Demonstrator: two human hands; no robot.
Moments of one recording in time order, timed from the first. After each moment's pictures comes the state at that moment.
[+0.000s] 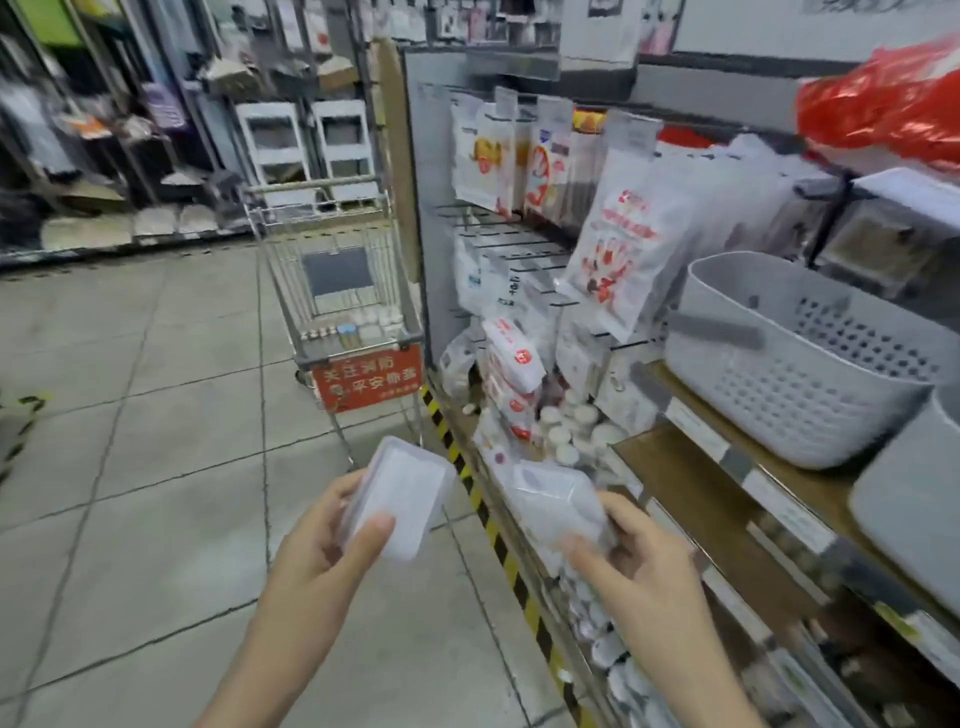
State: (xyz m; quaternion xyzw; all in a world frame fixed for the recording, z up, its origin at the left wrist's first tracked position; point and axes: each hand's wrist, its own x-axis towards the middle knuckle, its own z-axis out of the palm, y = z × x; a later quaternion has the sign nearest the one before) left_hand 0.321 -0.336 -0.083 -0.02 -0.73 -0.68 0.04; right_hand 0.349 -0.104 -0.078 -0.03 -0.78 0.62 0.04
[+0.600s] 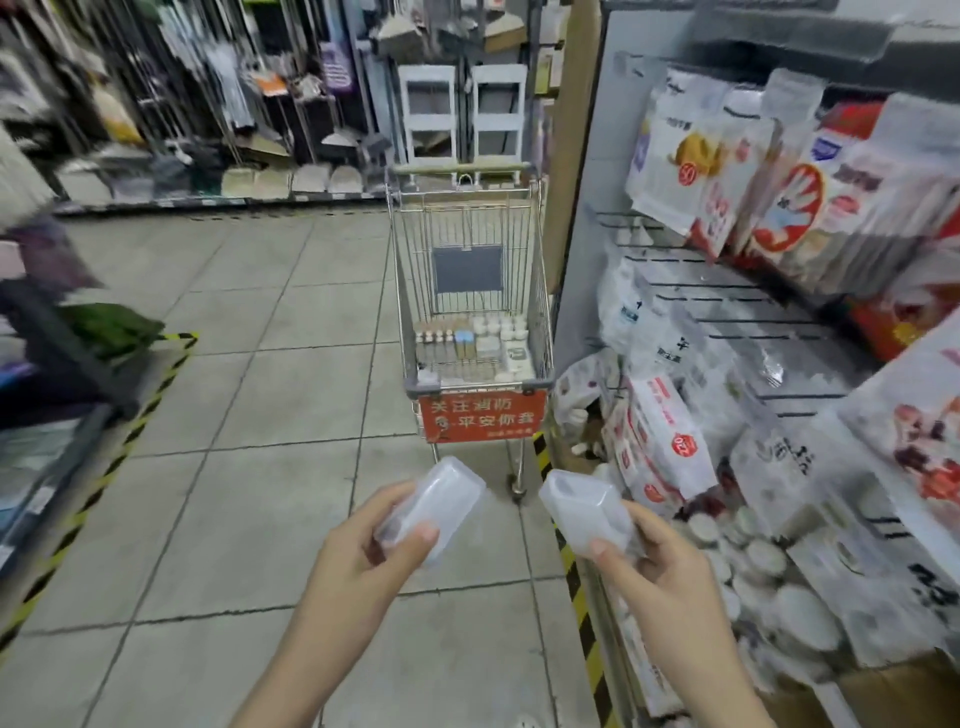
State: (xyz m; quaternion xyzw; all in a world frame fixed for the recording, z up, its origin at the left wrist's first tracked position) left_hand 0.089 -0.433 -0.108 0.07 -0.74 -0.66 0.08; right_hand 0.044 -0.199 -0.122 0.01 -0.76 0.64 -0.06
